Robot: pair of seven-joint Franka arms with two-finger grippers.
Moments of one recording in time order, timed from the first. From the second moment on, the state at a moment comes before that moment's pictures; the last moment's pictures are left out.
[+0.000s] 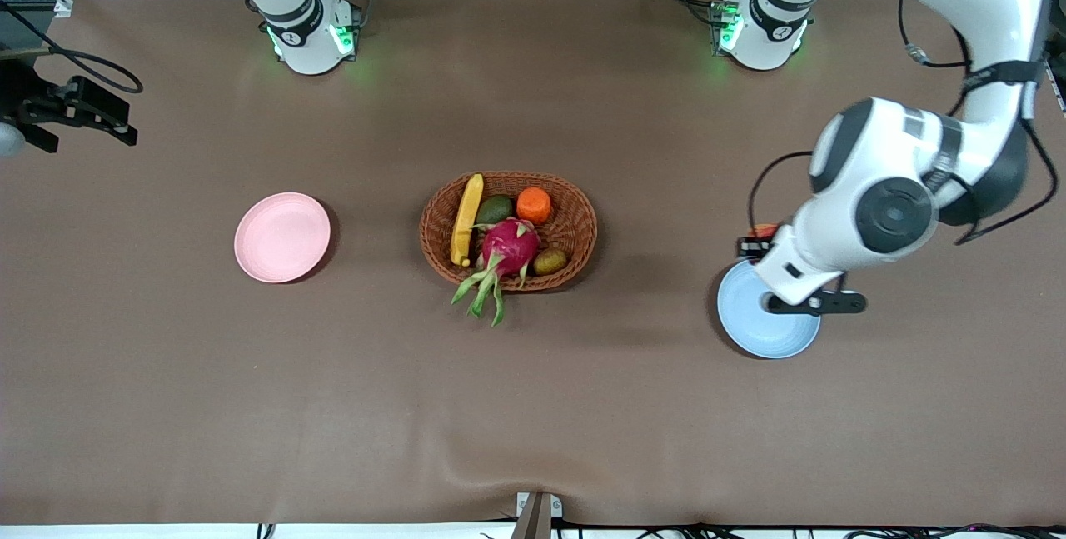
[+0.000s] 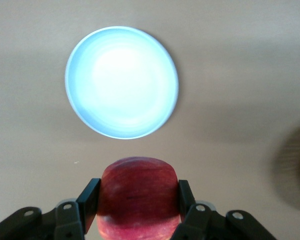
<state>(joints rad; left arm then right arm) 0.07 0.45 -0.38 -1.52 0.17 1.69 -0.33 -0.04 0.04 0.06 -1.44 0.01 1.41 -0.07</state>
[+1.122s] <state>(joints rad) 0.23 0.68 -0.39 -1.67 0.17 2.10 -0.17 0.19 0.27 0.07 -1.68 0.18 1.69 0.29</state>
